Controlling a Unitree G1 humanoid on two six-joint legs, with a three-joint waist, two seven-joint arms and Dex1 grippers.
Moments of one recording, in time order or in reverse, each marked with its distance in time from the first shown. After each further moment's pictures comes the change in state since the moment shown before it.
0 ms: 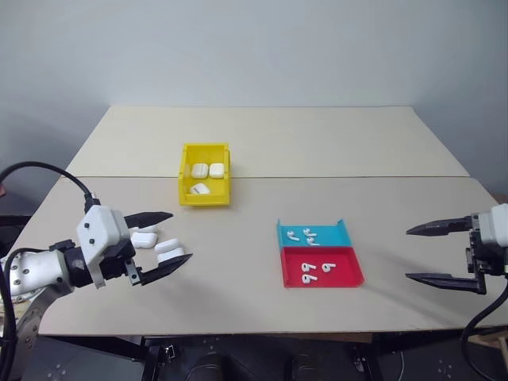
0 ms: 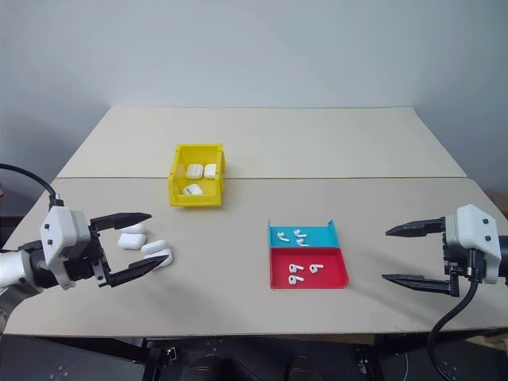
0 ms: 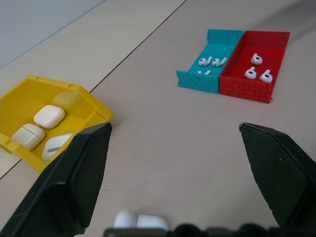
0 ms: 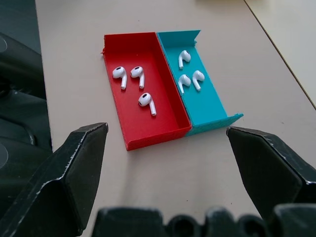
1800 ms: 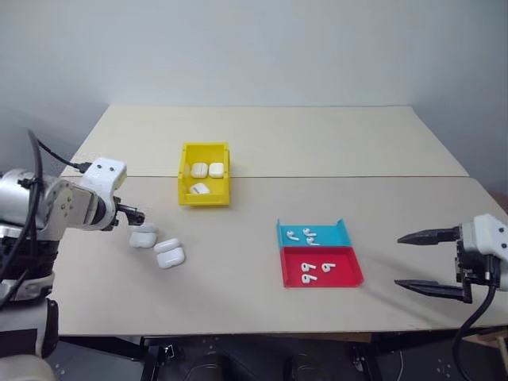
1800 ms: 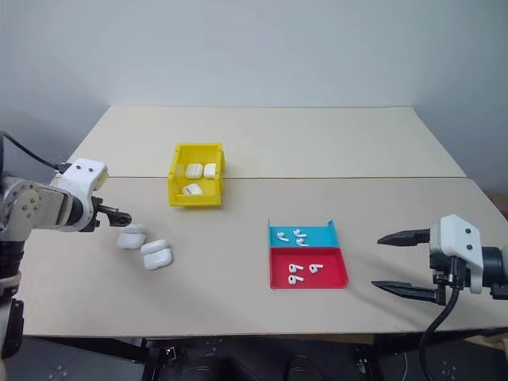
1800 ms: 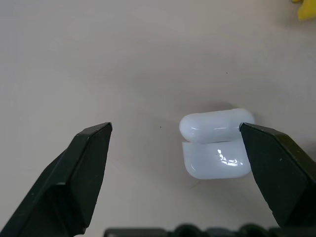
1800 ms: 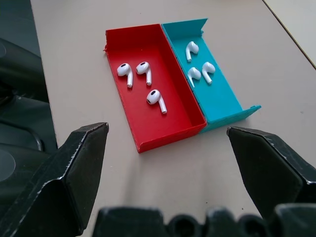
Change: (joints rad) left arm -0.890 0.073 -0.470 0.559 -0.018 1.194 0.796; right arm 0.098 0.032 0.009 -0.106 0.000 0.058 -0.116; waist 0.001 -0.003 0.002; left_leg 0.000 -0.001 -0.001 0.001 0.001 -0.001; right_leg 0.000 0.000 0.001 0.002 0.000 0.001
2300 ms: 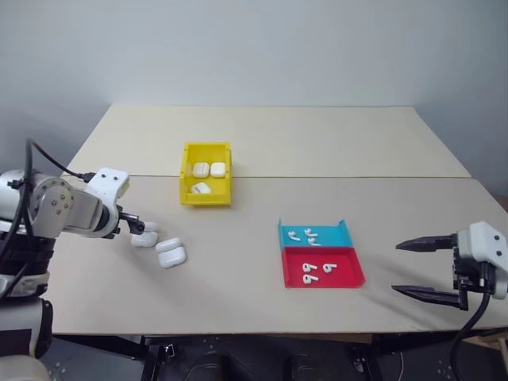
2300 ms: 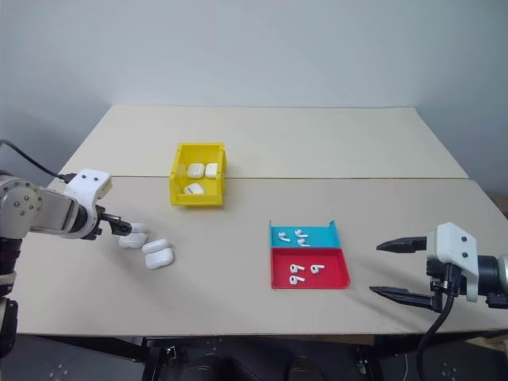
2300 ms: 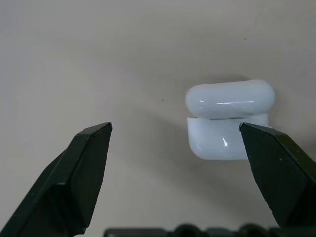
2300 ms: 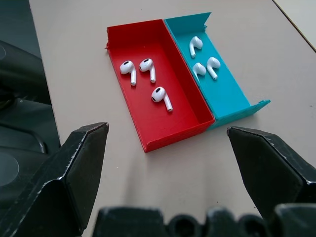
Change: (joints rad) left arm 0.003 0.026 -0.024 0.085 -0.288 0.001 0.271; right arm 0.046 0.016 -0.009 -0.028 0.000 0.011 -0.032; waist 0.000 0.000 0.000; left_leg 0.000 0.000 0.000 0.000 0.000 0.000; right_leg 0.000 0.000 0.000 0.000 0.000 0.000
